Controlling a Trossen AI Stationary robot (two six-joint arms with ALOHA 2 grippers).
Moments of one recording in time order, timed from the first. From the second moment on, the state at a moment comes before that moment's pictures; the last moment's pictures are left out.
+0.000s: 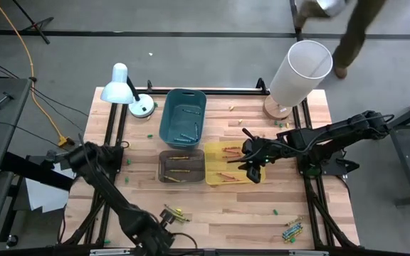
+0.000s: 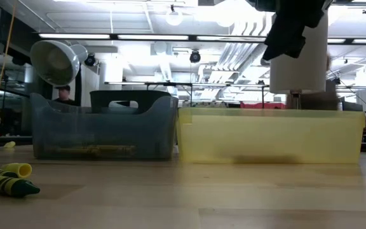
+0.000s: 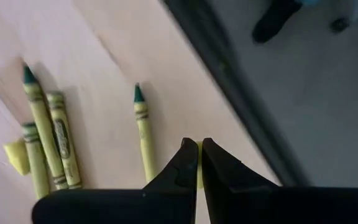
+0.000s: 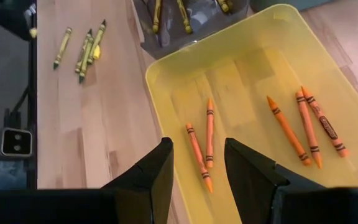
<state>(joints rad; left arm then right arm) -0.86 1.95 1.41 -0.74 -0.02 -0.26 0.21 1.23 0.94 -0.55 0.05 0.52</state>
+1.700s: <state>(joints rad) -0.86 2.00 1.36 -0.77 -0.17 -0.27 0.20 1.23 0.94 -0.57 0.06 0.50</state>
